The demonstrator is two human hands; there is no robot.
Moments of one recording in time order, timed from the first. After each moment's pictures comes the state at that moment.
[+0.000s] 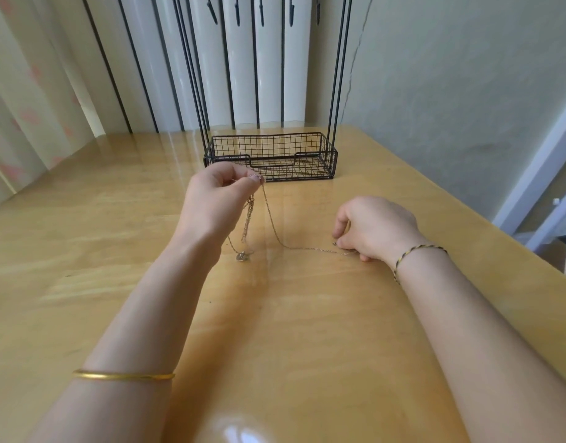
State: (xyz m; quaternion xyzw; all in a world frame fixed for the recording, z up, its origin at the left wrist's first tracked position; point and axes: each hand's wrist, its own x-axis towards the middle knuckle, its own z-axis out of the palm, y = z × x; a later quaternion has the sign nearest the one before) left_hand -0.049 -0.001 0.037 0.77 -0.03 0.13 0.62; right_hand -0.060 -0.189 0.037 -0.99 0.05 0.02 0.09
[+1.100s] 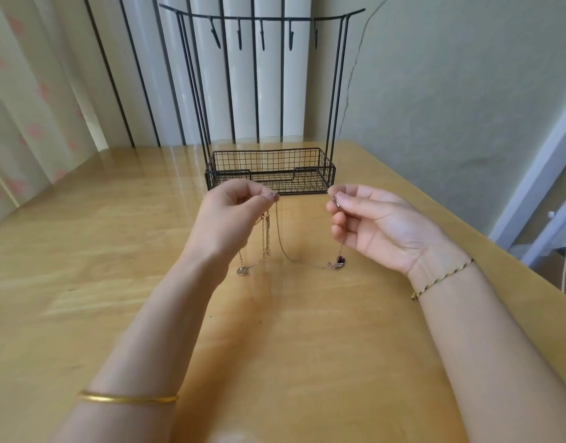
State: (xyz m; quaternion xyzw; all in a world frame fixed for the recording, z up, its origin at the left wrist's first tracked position) left_hand -0.058 -0.006 0.041 0.77 -0.08 0.09 0.63; right_hand -0.070 -0.199 0.047 -0.55 -0.05 0.07 0.83
